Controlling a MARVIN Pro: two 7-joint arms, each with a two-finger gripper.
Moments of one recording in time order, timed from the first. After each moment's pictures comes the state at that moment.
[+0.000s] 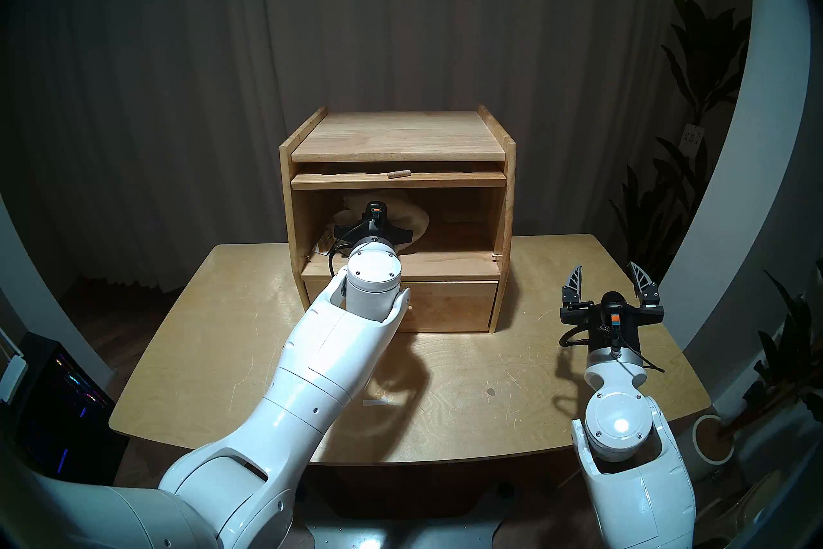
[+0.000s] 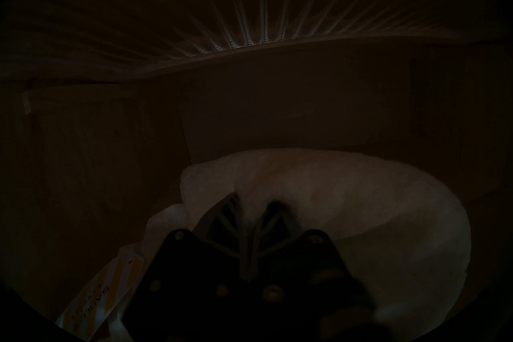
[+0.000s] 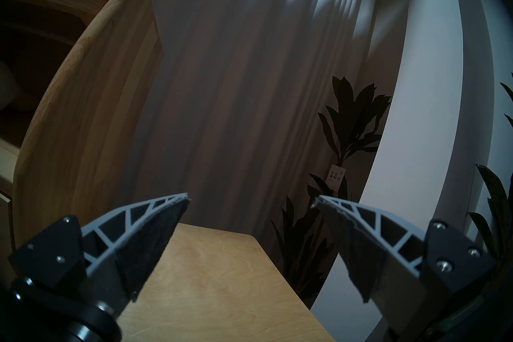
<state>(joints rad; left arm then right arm) 1.14 -1.70 -1.15 -1.29 0.04 0.29 0.48 -1.98 -1.31 1.70 -1.96 -0.12 -0.07 -0.36</state>
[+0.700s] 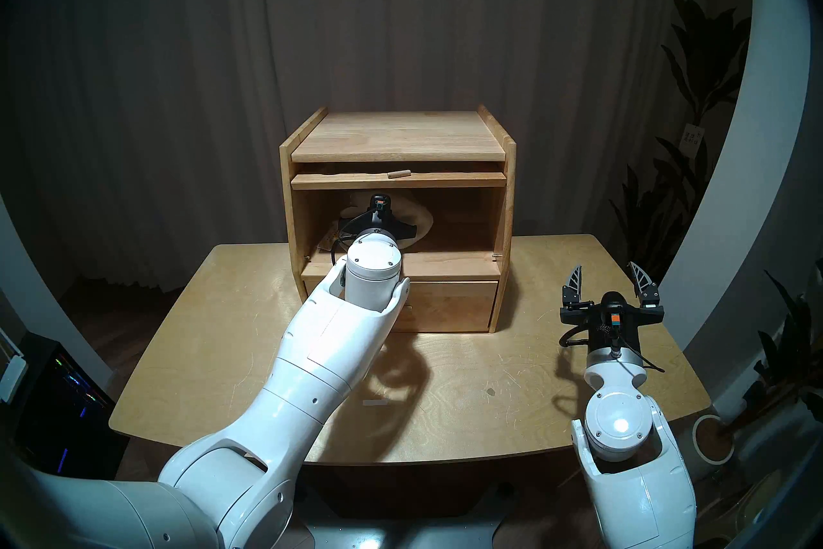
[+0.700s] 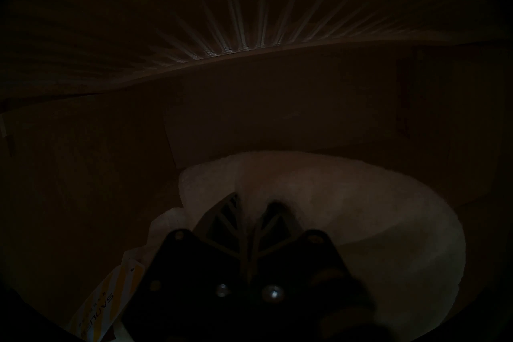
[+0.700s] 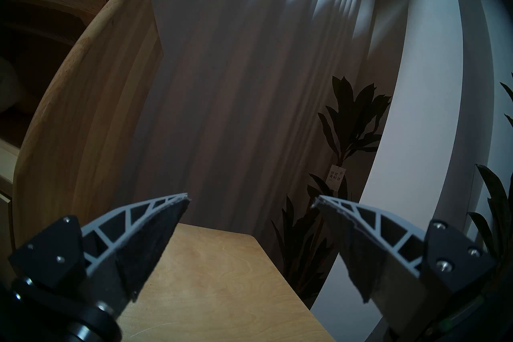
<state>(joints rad) 1.11 -1.70 -1.16 -1.29 0.04 0.35 0.42 -1.98 -1.30 1.69 -1.96 -0.12 -0.07 -0.37</state>
